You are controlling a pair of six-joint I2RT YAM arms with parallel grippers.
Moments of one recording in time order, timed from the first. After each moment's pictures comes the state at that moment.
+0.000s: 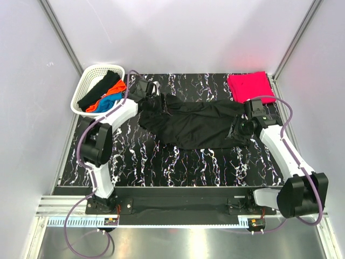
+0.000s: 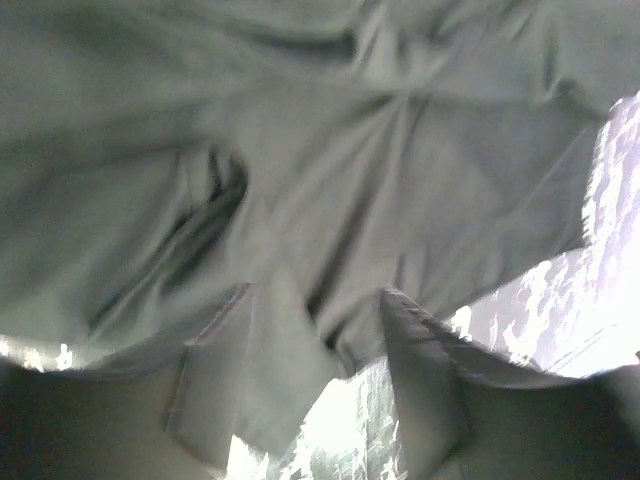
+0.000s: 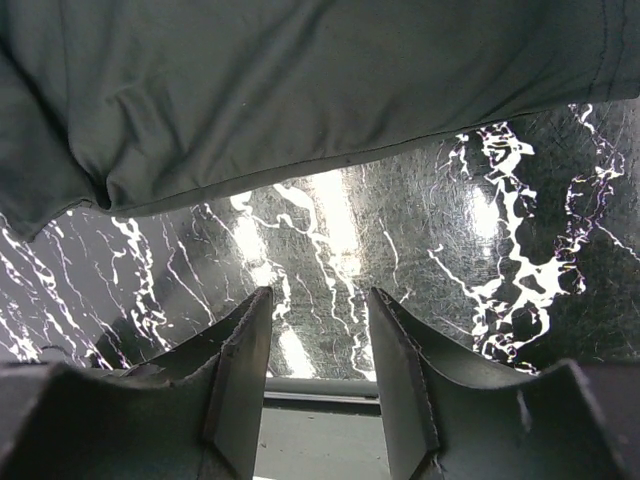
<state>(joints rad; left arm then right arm) -0.38 1.89 1.45 -0.43 0.33 -0.57 0.15 1.25 1.03 -0.85 -0.12 0.52</state>
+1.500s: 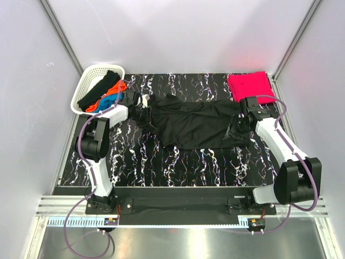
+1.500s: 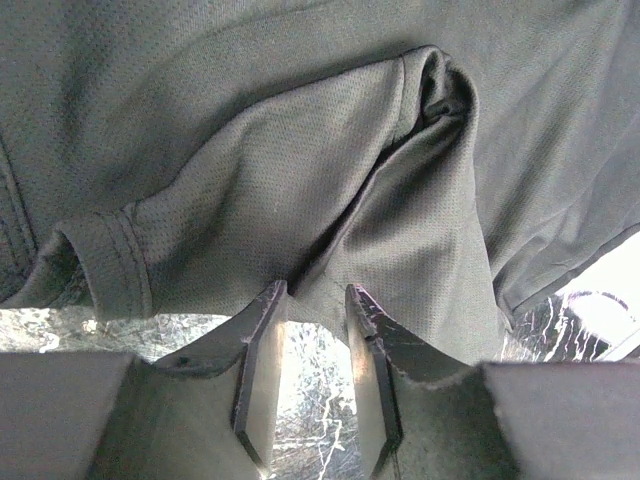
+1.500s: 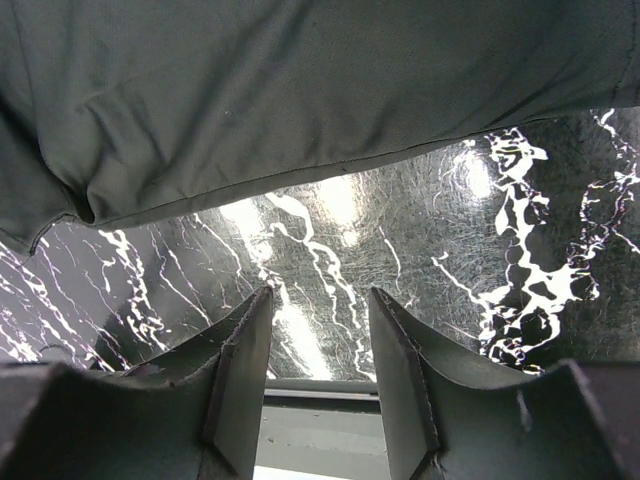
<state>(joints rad) -0.22 1.93 1.26 -0.40 0.47 -0.31 0.15 1.39 1.07 -0.86 -0.13 0.54</state>
